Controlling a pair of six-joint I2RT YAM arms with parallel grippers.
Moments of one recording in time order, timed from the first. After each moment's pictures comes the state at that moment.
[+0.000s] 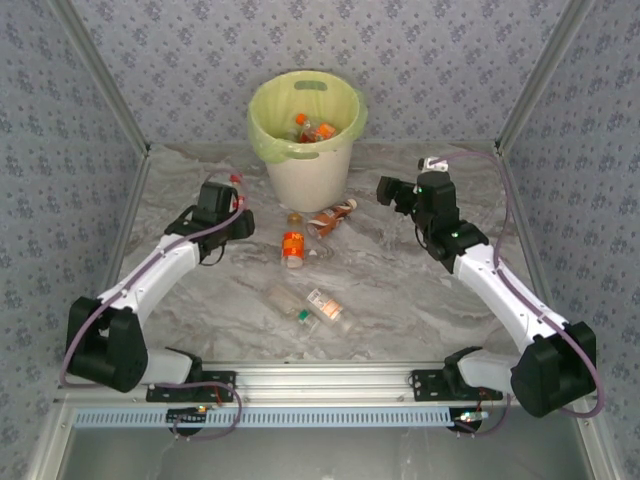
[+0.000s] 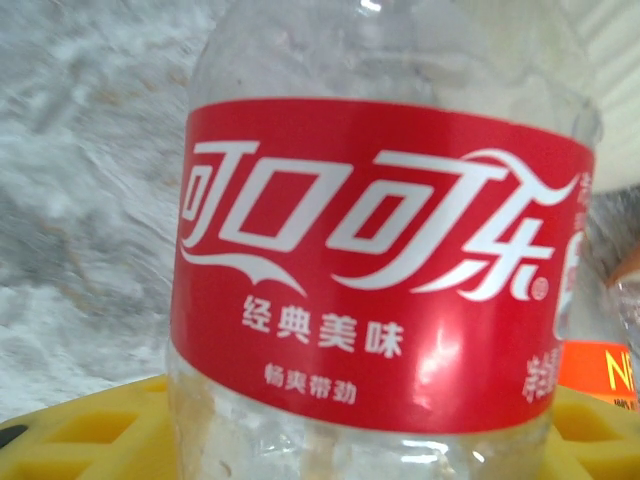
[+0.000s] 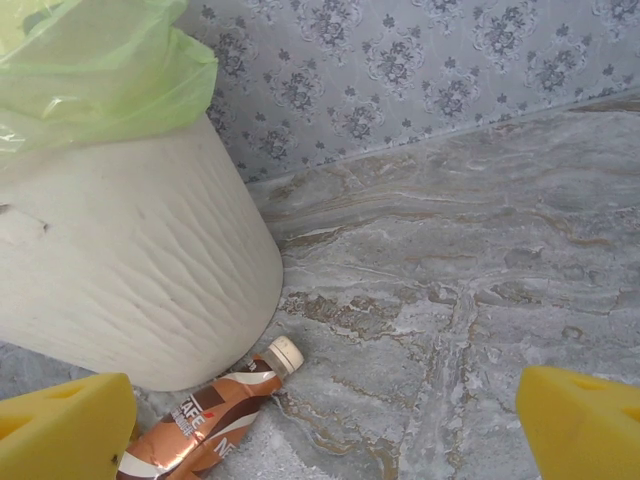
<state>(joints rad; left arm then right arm) -0.33 1.33 0.98 -0.46 -0.18 -0.37 0.39 1.22 0.98 -0.17 0.22 0.41</state>
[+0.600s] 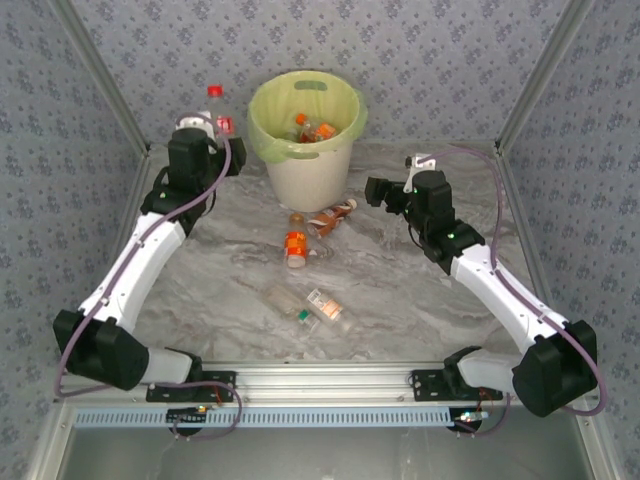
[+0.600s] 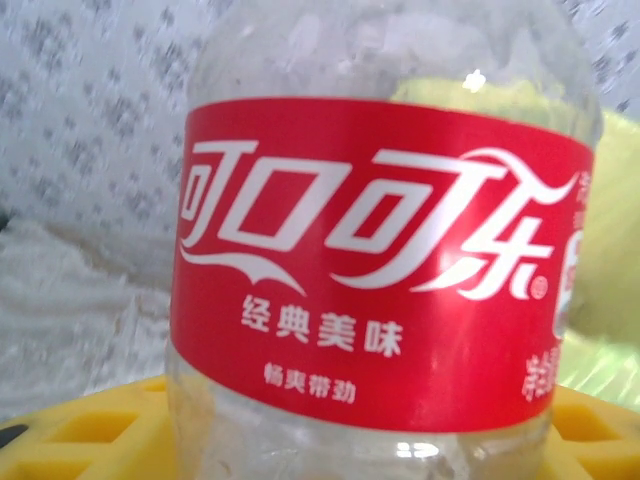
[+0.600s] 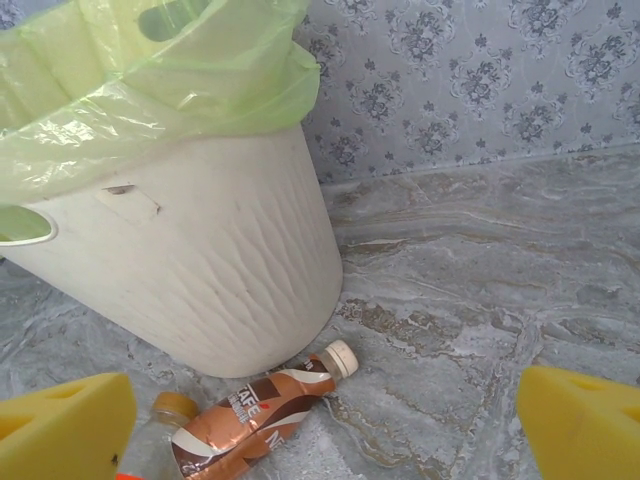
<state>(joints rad) -0.31 1.38 1.37 -0.30 -0.19 -0.29 0.43 1.22 0.99 -0.12 0.15 0.35</state>
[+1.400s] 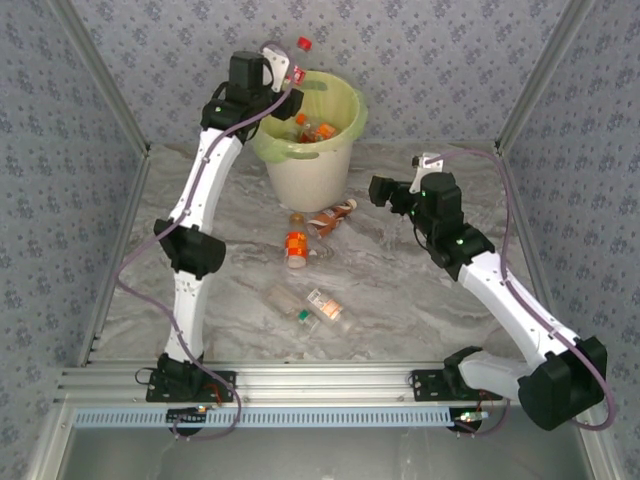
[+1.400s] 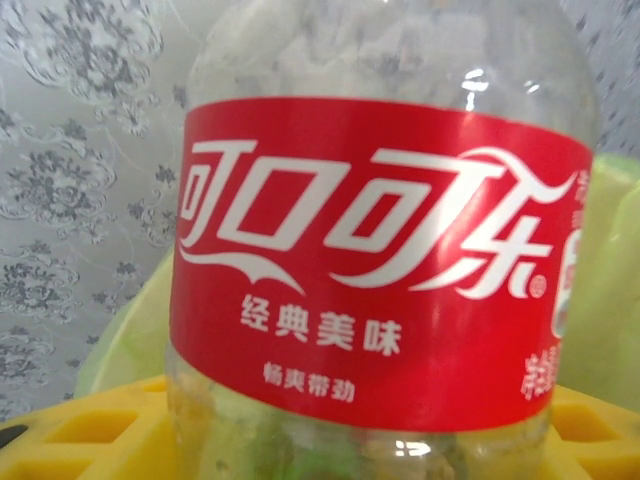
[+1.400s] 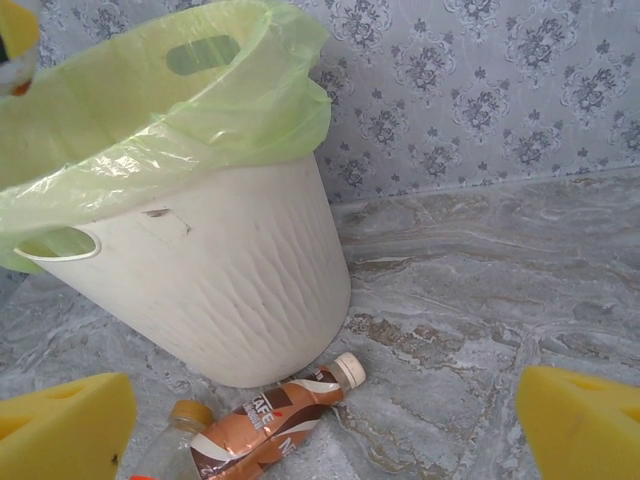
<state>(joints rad) -0.37 2.32 2.73 -0.83 0.04 0.12 0.43 1.14 0.99 -0.15 0.15 0.35</state>
